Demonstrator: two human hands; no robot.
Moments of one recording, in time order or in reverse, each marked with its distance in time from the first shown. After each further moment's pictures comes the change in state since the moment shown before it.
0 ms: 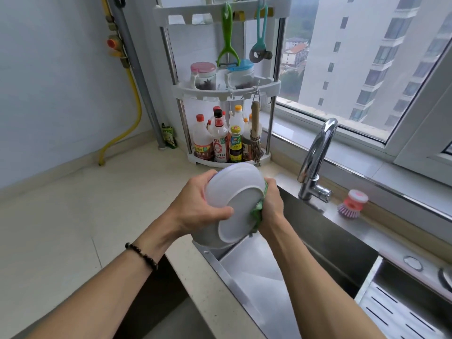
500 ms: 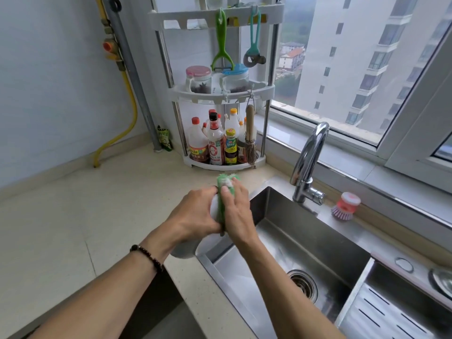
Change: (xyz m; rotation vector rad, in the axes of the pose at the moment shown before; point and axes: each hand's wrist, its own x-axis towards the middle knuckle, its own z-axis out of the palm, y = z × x) left_hand 0.008 -0.007 0.018 0.526 -0.037 -0.085; right_hand -0.042 0.024 0.021 -0.426 -0.277 -0.504
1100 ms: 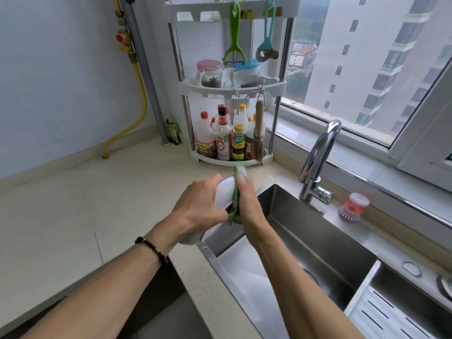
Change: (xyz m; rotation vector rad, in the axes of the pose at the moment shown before) left_hand -0.005 0.004 -0.001 0.056 0.123 0.009; right_hand 0.018 0.003 -0.003 0.268 -0.126 0.215
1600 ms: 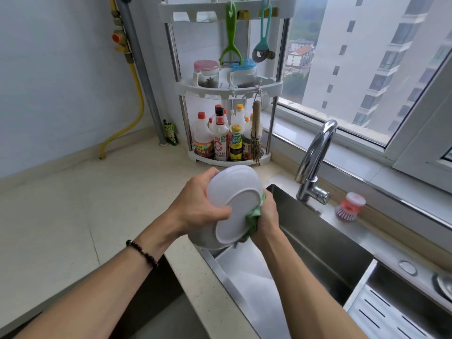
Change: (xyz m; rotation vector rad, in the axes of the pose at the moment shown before) left_hand -0.004 -0.001 -0.007 -0.404 -0.024 0.018; right_hand -0.002 0.011 -0.032 0.337 0.303 0.211
